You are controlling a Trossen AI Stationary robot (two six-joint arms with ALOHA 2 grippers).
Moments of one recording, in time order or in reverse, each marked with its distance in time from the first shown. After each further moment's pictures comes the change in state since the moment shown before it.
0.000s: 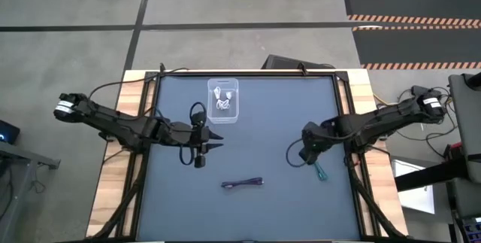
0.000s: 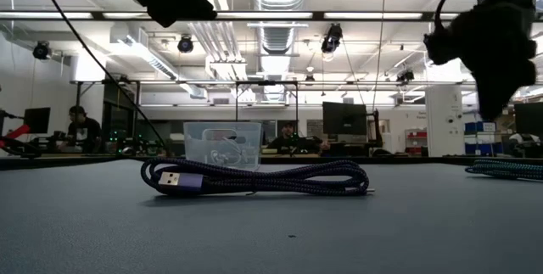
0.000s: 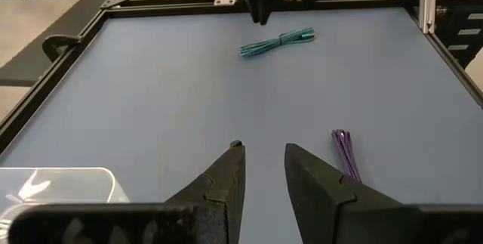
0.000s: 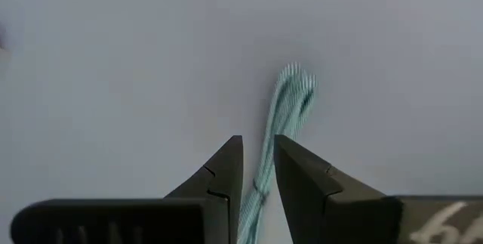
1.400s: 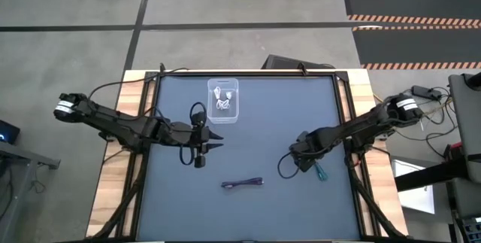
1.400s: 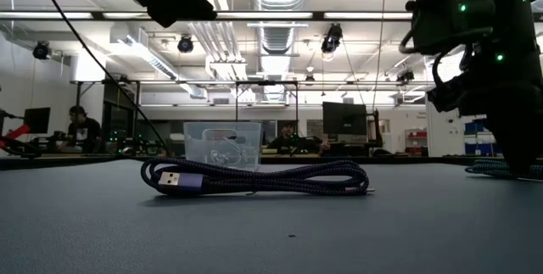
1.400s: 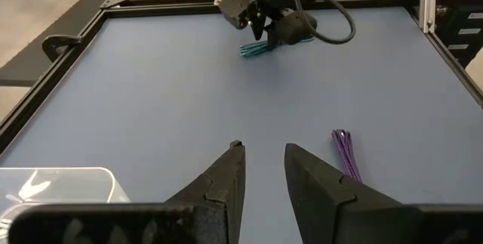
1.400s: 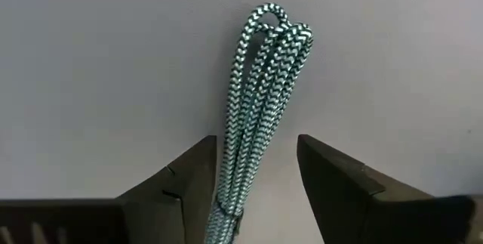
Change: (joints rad) left arm 0.000 0.001 0.000 -0.001 0.000 0.001; right arm 0.057 0.342 -0.002 0.022 -0.006 0.108
